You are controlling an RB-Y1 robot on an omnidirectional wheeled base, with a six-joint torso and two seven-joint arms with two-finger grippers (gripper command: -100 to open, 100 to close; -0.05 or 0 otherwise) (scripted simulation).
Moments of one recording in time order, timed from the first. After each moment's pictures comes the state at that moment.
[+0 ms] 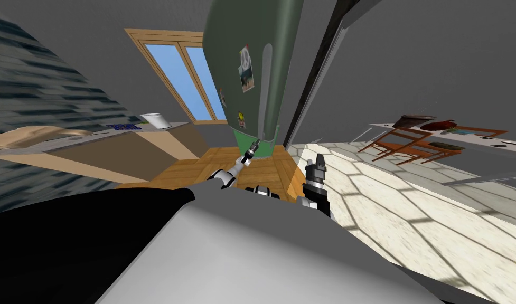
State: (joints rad) left arm -0.58 0.21 -0.18 -0.77 -0.07 -0.93 0.20; right arm 0.52 0.03 0.04 -2.20 0.00 -0.38 0.16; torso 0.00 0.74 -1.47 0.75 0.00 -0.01
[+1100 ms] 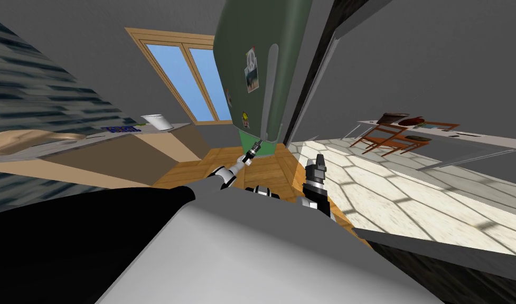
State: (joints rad) left arm -0.64 0.23 -0.30 -0.70 -0.01 -0.95 0.21; right arm 0.52 0.03 0.04 -2.20 0.00 -0.38 0.16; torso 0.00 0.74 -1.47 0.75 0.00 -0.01
